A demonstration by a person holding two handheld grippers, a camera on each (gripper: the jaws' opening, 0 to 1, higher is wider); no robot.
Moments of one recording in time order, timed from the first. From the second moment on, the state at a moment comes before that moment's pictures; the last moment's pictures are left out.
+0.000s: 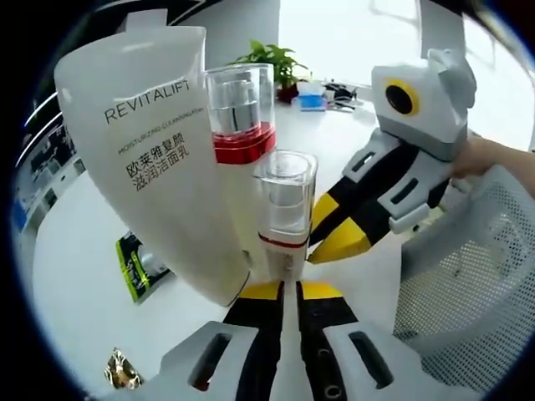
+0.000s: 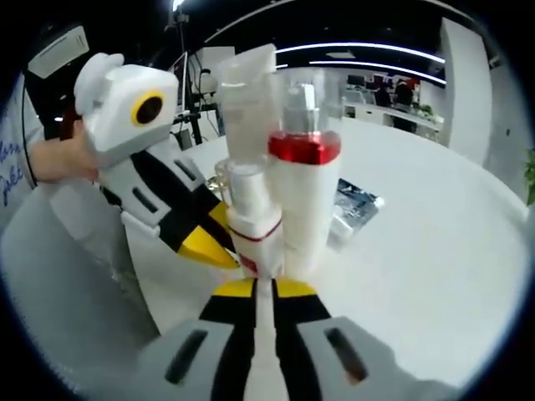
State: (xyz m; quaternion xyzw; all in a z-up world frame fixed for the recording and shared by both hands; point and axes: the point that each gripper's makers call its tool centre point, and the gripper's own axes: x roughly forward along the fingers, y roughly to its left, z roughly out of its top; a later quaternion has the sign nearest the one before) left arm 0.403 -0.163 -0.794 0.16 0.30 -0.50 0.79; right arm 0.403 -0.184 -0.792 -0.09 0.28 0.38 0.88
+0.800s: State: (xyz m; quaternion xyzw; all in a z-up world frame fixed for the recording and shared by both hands) left arm 0.400 -0.144 -0.773 0.17 0.29 -0.50 0.80; right arm 0.392 -0.192 -0.771 -0.10 0.27 0.37 0.88
